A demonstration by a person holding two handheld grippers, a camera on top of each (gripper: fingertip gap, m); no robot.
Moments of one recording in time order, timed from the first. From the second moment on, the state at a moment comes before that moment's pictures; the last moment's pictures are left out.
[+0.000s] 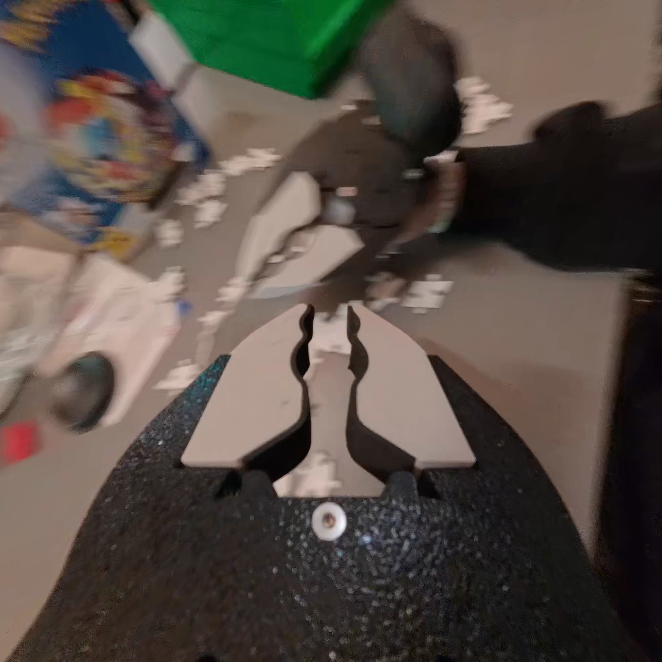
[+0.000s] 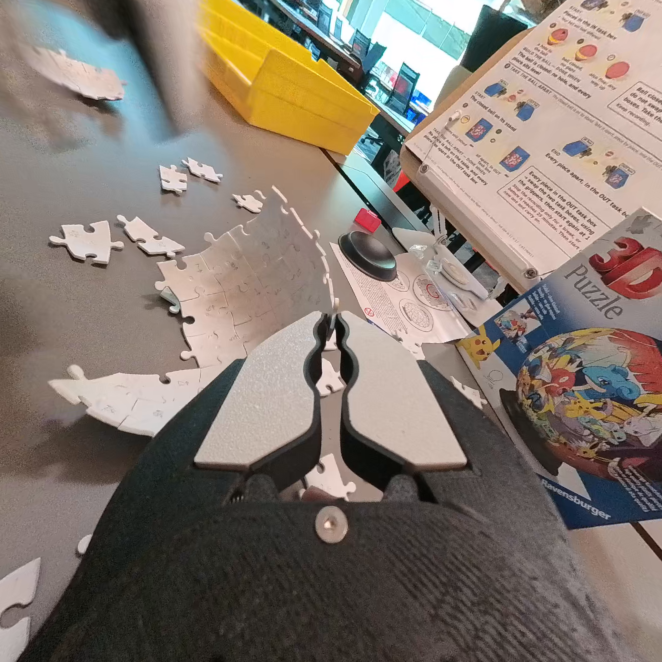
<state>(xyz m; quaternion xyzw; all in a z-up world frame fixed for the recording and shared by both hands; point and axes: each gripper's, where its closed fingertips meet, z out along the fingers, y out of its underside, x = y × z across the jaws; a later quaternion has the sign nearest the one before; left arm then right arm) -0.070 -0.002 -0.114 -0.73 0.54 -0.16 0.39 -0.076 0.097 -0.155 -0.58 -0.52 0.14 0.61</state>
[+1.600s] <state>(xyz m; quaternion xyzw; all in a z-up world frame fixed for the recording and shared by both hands) -0.026 -0.008 -0.225 -0.83 0.46 -0.01 0.31 -0.057 0.109 -0.148 -0.58 -0.49 0.12 0.64</state>
